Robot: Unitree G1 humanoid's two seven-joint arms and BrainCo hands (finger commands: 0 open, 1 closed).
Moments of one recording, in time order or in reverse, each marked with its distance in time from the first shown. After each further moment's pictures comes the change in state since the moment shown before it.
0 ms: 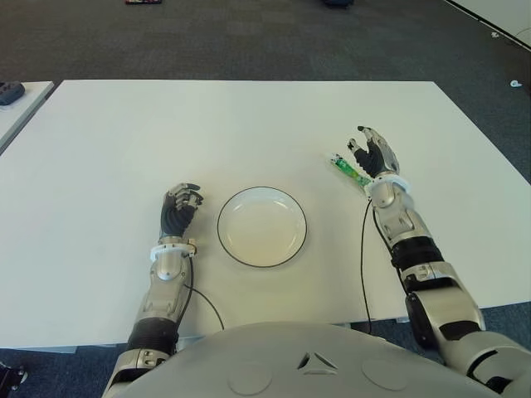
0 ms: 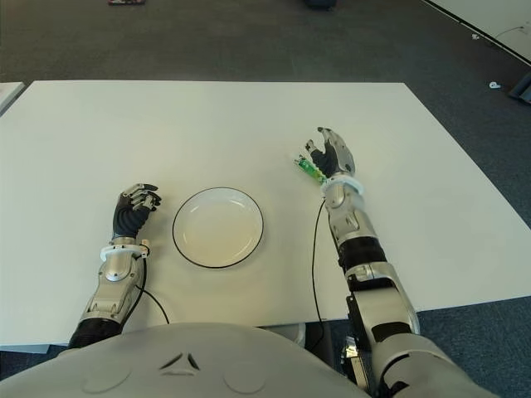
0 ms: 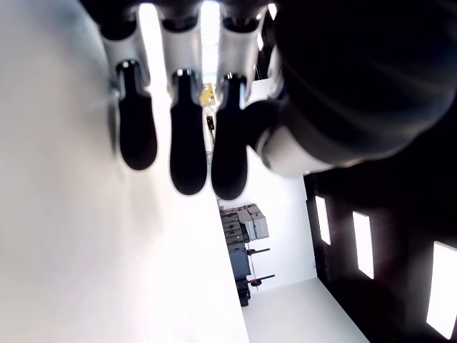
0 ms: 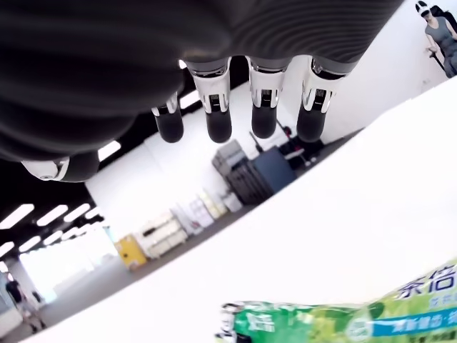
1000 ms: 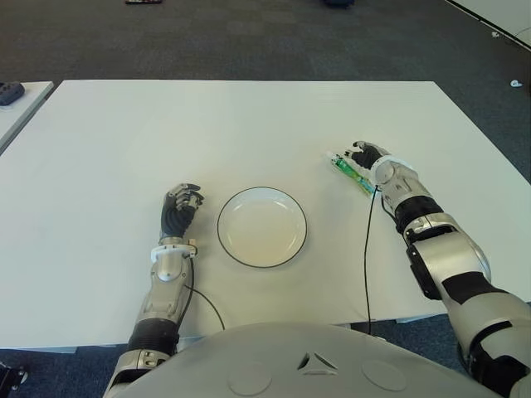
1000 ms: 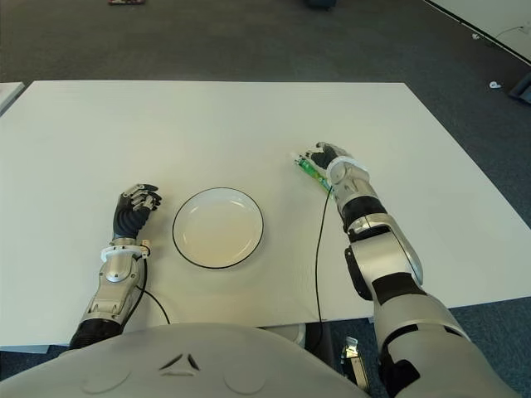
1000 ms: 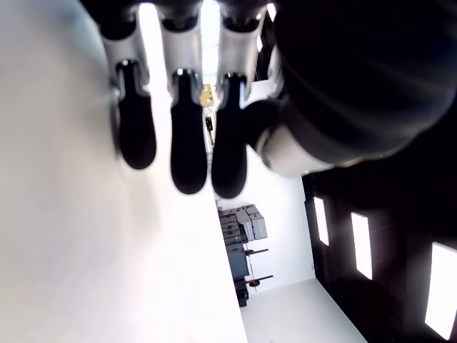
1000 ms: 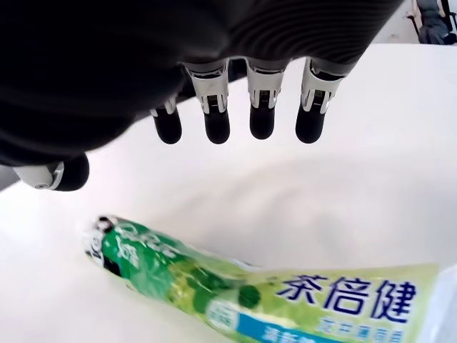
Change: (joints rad) left arm 0.000 -0.004 0.000 0.005 0.003 -0.011 0.002; right arm -0.320 -0.026 0.216 0.502 -0.031 0.058 0.233
